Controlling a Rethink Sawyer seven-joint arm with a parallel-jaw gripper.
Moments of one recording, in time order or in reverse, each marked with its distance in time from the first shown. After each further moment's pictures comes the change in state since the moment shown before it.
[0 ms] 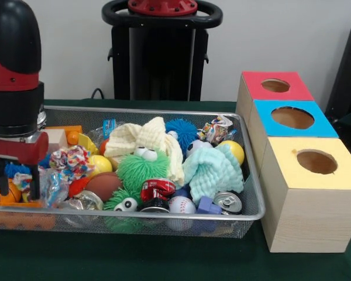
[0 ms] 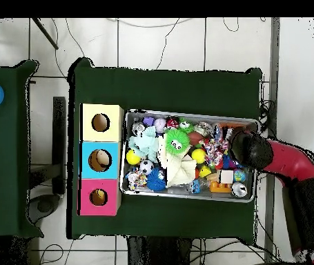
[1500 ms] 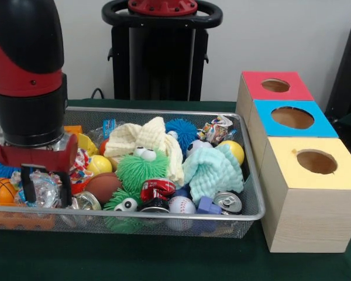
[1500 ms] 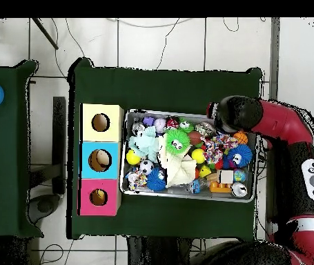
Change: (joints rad) arm 0.165 0.015 0.005 -0.250 0.096 0.392 0.000
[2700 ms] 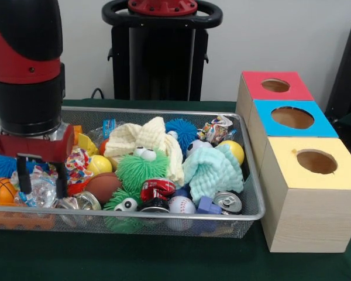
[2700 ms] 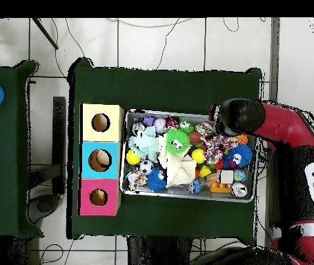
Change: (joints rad) arm 0.005 -0.017 -0.017 0.008 0.000 -0.007 0.000
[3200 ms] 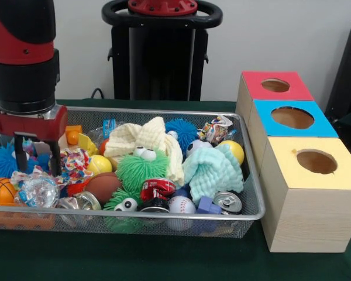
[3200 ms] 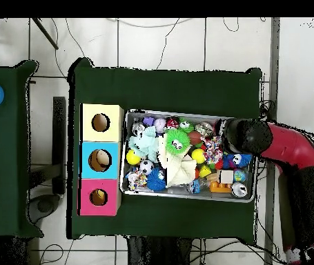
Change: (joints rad) arm -0.063 -0.085 -0.014 0.190 0.000 -0.115 0.000
